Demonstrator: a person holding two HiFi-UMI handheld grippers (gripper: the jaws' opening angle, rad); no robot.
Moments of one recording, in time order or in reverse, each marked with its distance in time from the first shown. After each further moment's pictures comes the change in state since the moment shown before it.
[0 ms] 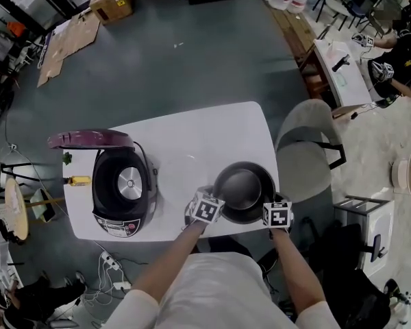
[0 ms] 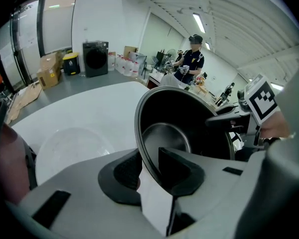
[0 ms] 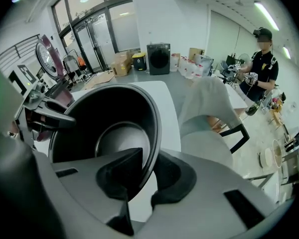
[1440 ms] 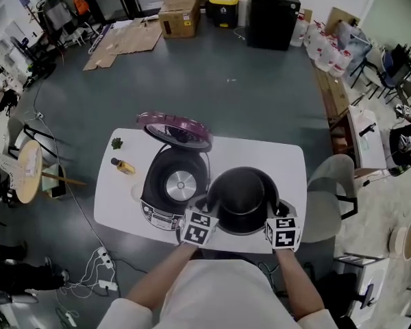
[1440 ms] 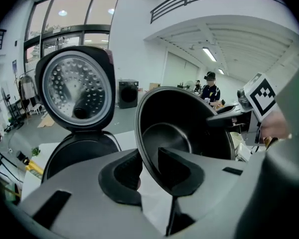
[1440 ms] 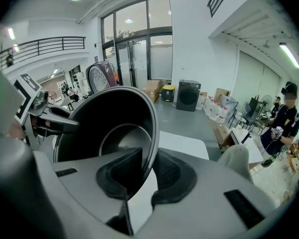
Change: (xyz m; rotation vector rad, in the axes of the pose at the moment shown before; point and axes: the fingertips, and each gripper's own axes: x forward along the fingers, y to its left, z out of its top) left arm -0.268 0.110 -0.016 -0.094 -0.376 0.263; right arm -0.133 0.223 0.157 -0.309 -0.322 0.124
